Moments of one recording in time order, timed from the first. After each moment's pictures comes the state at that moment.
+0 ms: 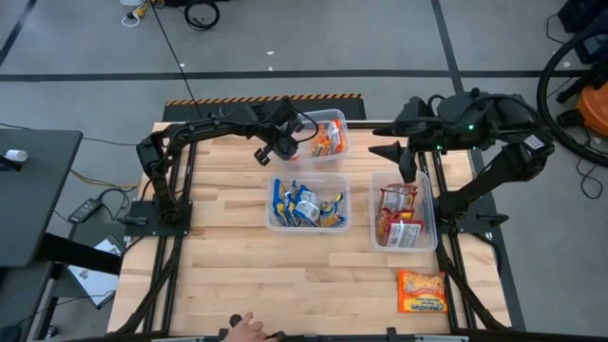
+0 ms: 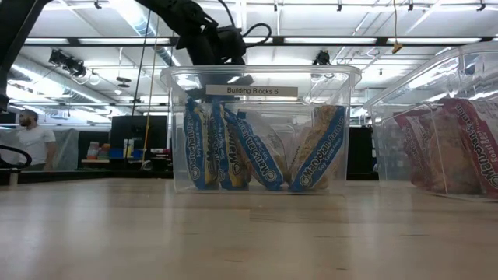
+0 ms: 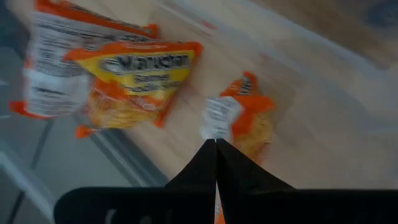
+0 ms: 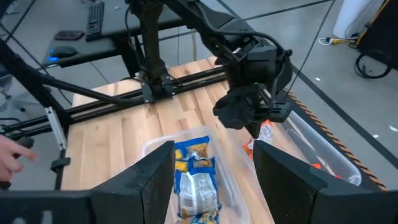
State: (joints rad) left arm 0.49 1.84 1.52 -0.74 0.06 1.42; right arm 0.15 1.35 2.09 -1.24 0.34 0.30
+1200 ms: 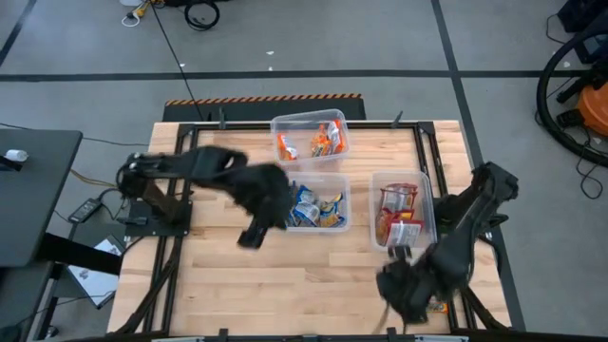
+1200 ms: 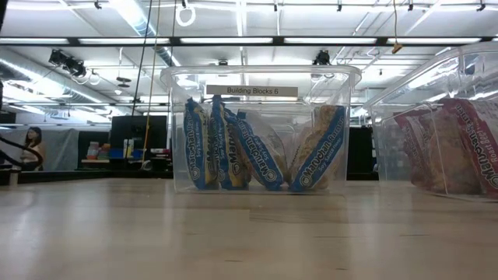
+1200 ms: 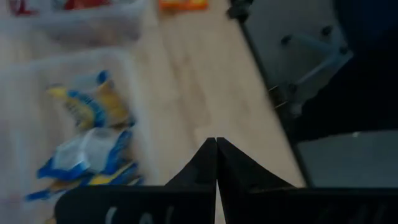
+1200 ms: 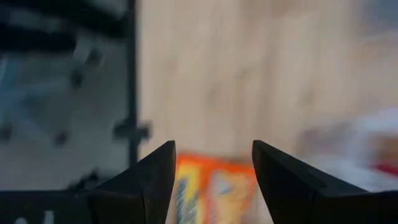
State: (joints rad) left arm -0.17 1.72 2.08 -1.28 0.21 0.06; right arm 0.82 1.66 1.61 -1.28 0.06 0.80
